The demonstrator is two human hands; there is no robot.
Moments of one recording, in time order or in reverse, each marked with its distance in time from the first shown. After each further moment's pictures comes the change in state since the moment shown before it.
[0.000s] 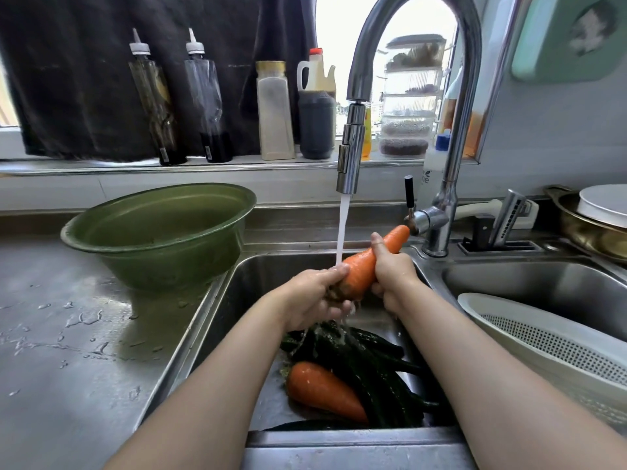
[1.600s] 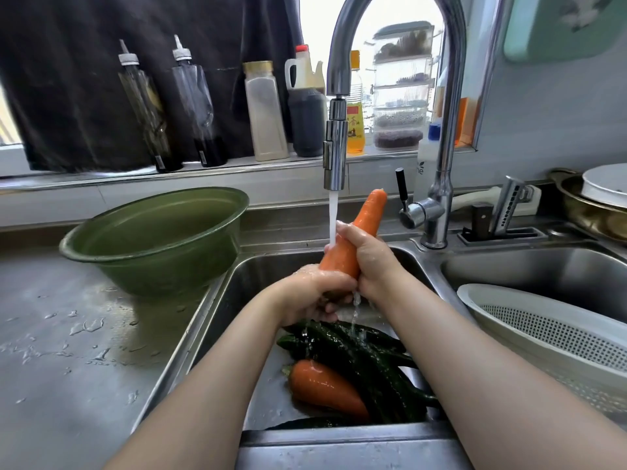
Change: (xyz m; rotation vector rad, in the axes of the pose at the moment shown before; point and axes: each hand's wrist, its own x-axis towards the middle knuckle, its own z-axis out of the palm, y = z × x) left_hand -0.004 0.005 0.003 0.346 -0.041 0.004; right_hand -0.019 -0.014 0.014 0.502 -0.493 0.081
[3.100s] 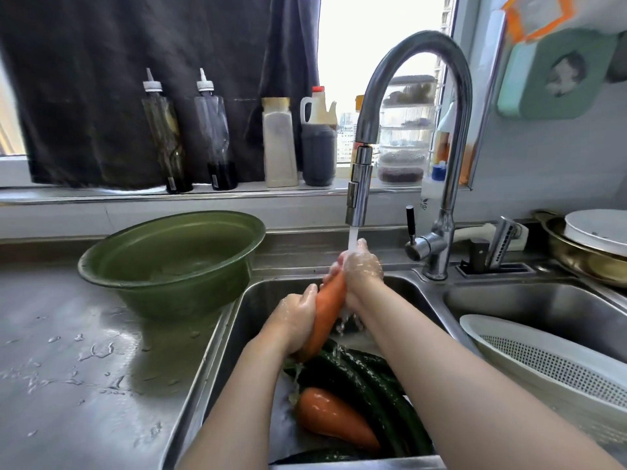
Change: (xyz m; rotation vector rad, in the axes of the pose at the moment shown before) left_hand -0.010 -0.015 -0.037 0.480 0.496 0.087; right_hand 0.003 -0.012 0.070 0.020 0.320 0.120
